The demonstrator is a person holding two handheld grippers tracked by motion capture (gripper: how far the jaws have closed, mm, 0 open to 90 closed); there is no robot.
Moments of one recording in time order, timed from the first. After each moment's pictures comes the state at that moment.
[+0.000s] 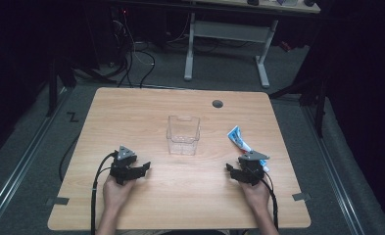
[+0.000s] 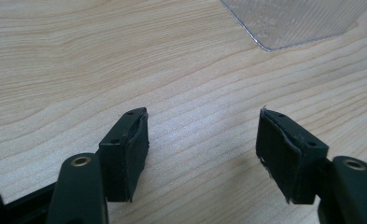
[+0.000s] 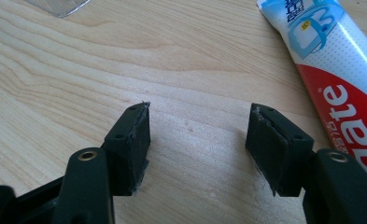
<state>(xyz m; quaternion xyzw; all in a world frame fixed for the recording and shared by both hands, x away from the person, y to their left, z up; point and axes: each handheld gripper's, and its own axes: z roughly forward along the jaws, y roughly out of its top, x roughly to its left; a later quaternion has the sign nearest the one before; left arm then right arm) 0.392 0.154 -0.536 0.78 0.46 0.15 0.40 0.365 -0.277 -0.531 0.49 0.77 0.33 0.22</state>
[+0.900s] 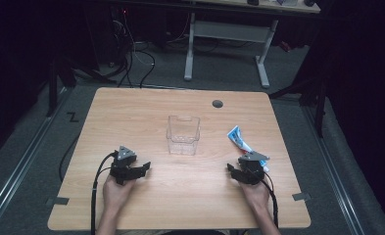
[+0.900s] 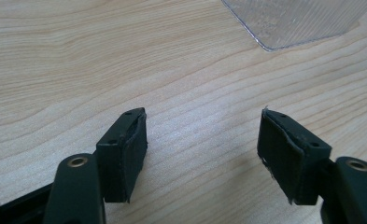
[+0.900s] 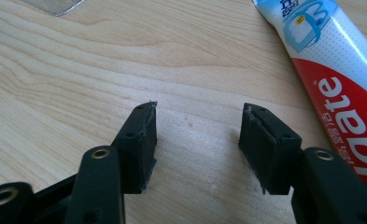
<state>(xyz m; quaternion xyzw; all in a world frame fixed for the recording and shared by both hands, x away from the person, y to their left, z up) 0.393 0.154 -0.536 0.78 0.46 0.15 0.40 0.362 -0.275 -0.529 0.51 0.77 0.32 0.23</state>
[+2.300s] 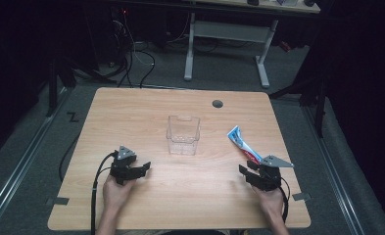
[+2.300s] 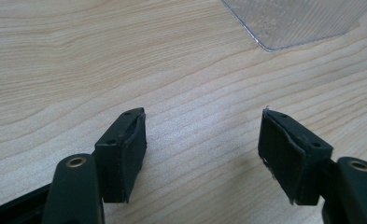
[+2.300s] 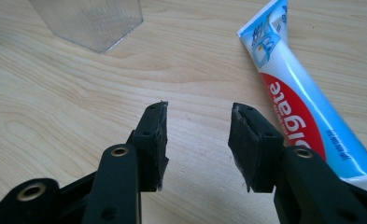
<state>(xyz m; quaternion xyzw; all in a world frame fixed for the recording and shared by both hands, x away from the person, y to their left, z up) 0.393 0.153 -0.536 0.78 0.46 0.15 0.40 0.326 -0.308 -0.496 0.50 0.74 0.40 0.21</state>
